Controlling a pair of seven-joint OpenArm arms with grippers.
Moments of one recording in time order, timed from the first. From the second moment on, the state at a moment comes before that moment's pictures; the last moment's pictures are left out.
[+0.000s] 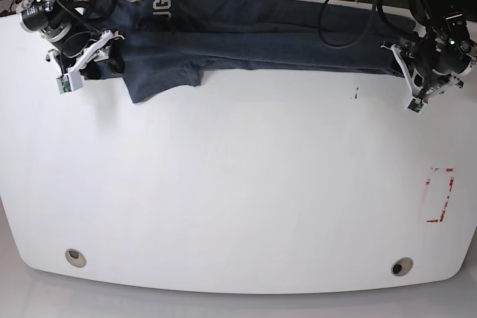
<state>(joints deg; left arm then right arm) 9.7 -13.7 -26.8 111.3 -18.1 -42.8 82.8 -18.7 7.5 40.6 113.6 41.5 41.0 -72.1</state>
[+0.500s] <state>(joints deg) 13.1 -14.1 -25.8 101.5 -15.0 -42.8 79.2 -20.5 4.1 34.4 107.9 20.4 41.0 -65.9</state>
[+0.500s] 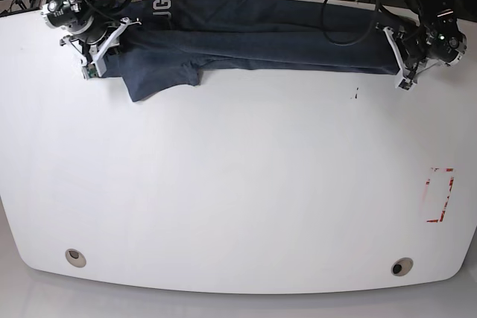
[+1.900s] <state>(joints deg) -6.2 -15.8 -21.7 78.6 -16.9 -42.8 70.2 9.7 8.8 33.5 86.1 9.8 41.1 -58.8</state>
